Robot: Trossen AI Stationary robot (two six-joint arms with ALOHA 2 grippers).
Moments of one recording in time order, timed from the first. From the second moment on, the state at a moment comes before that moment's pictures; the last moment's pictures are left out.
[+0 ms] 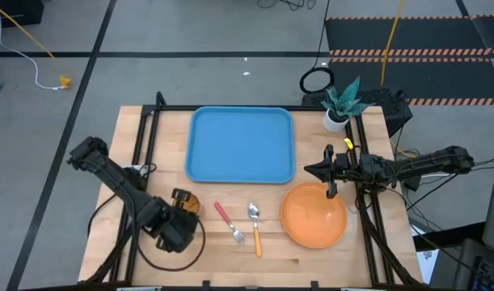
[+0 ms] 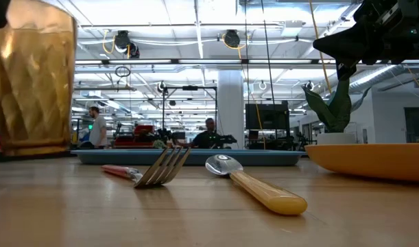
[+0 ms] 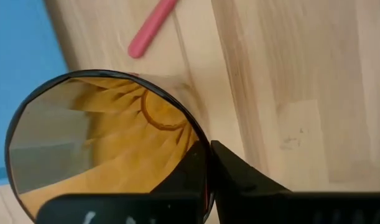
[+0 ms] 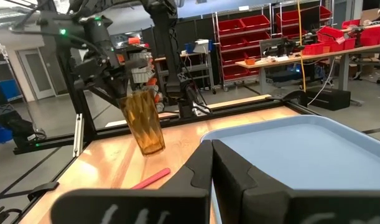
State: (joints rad) left arm -0.67 1.56 1.39 -1.32 -0.16 -0.40; right arm 0.11 0.47 0.06 0.45 0.19 0.17
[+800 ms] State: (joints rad) left arm -0.26 1.51 1.84 -1.57 -0.18 0.16; right arm 0.11 0.47 0.06 0.45 0.19 0.06
